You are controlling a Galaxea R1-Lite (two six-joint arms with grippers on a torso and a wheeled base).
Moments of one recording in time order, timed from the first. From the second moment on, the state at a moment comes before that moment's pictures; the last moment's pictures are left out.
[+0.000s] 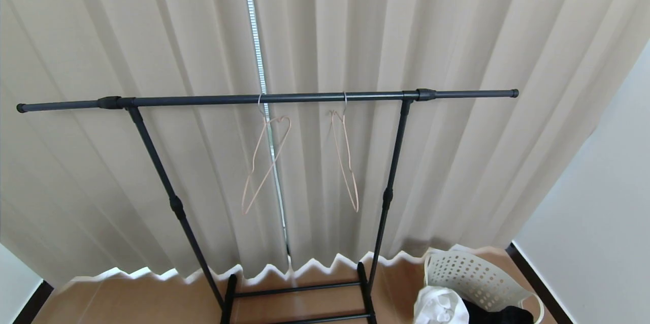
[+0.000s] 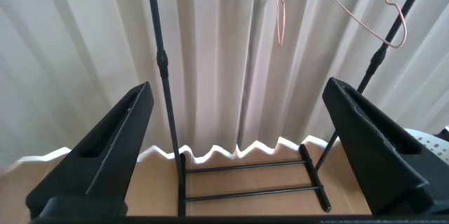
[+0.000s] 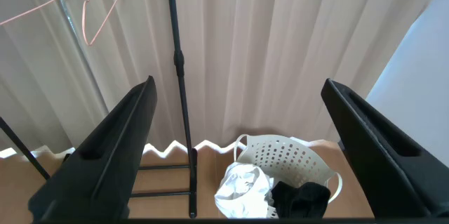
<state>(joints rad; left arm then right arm) 0.00 0.00 0.00 0.00 0.00 0.00 0.00 0.00 0.00 0.00 0.00 0.03</state>
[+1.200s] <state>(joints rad) 0.00 0.00 0.00 0.00 0.00 0.00 0.00 0.00 0.00 0.00 -0.01 0.03</state>
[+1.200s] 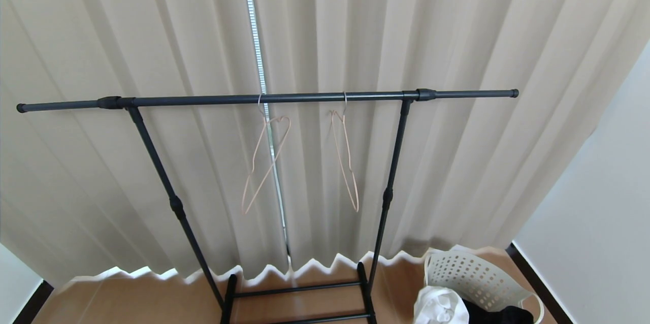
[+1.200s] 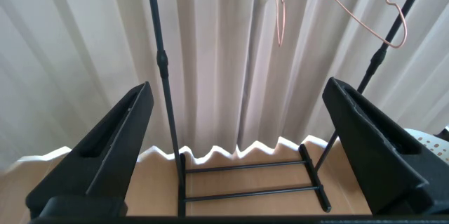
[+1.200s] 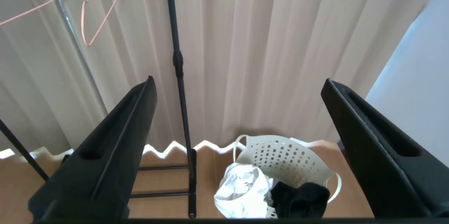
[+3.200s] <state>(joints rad) 0.00 0.00 0.00 0.00 -0.03 0.00 0.00 0.00 0.00 0.01 0.02 0.00</state>
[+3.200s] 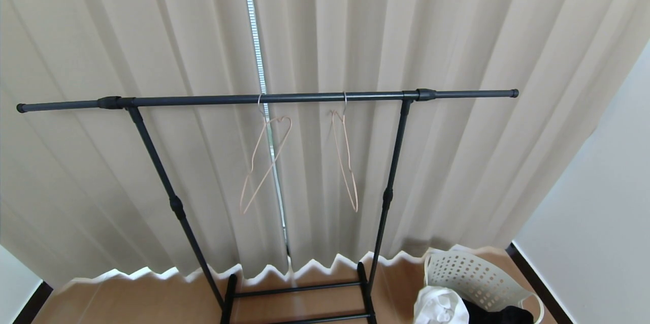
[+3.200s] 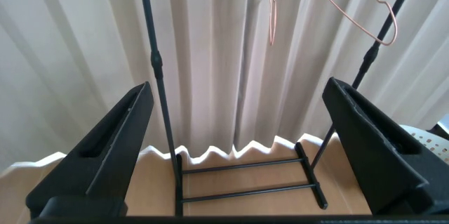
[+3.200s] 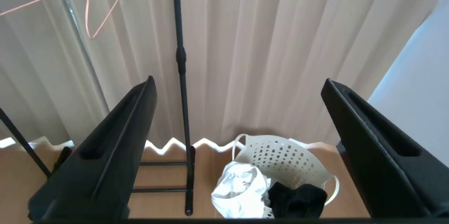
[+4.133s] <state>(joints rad) 0.00 0.00 0.00 0.00 -0.03 0.00 0.00 0.00 0.00 0.01 0.02 -0.01</state>
